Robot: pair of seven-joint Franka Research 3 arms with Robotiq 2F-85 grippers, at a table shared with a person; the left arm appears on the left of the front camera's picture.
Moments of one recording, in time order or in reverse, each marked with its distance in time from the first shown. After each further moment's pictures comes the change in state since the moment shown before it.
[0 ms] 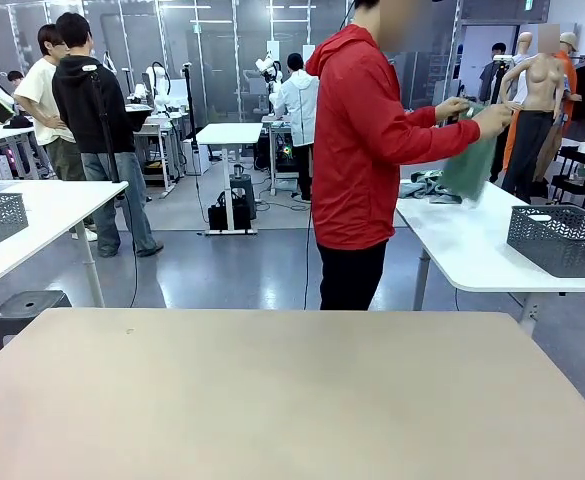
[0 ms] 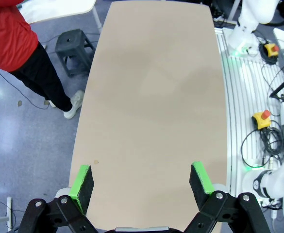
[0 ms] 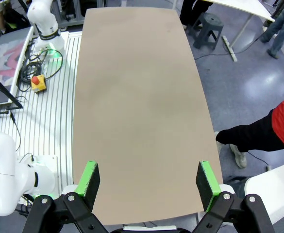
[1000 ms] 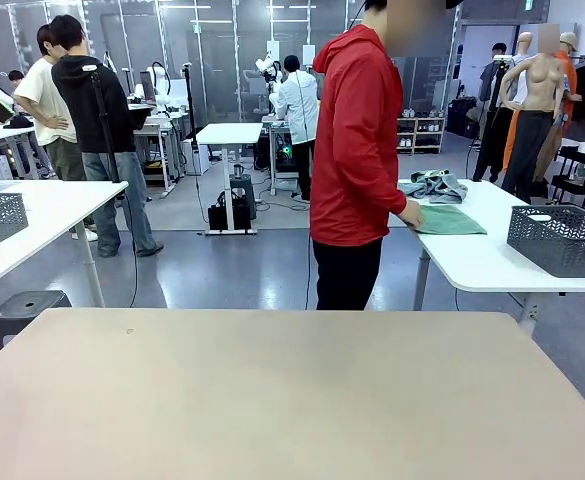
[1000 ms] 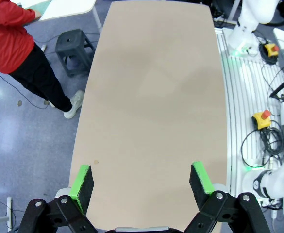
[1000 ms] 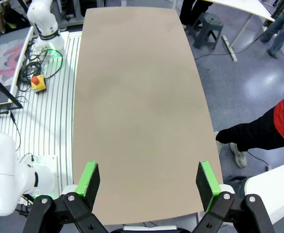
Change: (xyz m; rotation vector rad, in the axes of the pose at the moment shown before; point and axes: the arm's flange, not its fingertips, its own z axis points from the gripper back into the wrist) left arm 0.000 0.000 0.000 0.000 0.000 0.000; right arm 0.000 0.000 0.000 -0.001 0.001 0.000
